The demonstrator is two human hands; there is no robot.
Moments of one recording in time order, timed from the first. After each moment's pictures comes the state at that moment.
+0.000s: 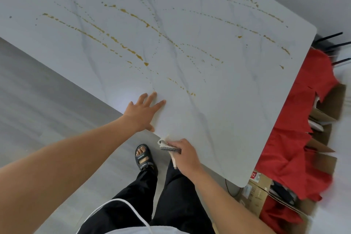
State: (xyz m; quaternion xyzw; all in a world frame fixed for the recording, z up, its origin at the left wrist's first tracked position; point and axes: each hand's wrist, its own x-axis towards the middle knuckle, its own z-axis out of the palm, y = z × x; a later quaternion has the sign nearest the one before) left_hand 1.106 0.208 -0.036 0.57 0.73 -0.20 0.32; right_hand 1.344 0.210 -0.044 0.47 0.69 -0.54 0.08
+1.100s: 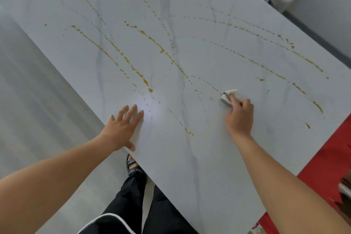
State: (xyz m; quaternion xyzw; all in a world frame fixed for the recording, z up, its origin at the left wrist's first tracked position) left_hand 1.067 0.225 -0.039 0.44 0.78 -0.27 0.36; right_hand 1.298 0.543 -0.090 0.46 0.86 -0.19 -0.06
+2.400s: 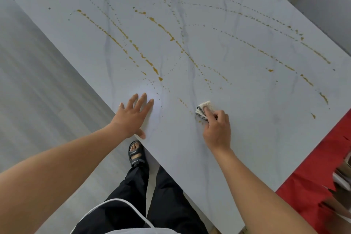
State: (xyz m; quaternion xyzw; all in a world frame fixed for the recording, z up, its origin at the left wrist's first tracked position) left_hand 1.066 0.216 -0.040 0.46 0.78 -0.23 0.34; right_hand 1.299 0.416 -0.090 0.38 0.90 -0.20 -0.05
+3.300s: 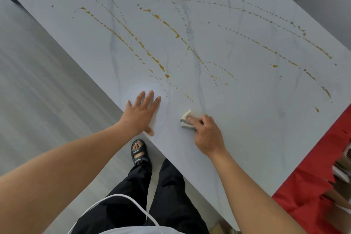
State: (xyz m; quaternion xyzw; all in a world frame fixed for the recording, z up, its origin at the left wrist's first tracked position) left_hand 1.063 0.210 -0.046 0.47 0.79 -0.20 0.34; right_hand 1.288 0.364 -0.072 0.27 0.93 -0.26 0.03
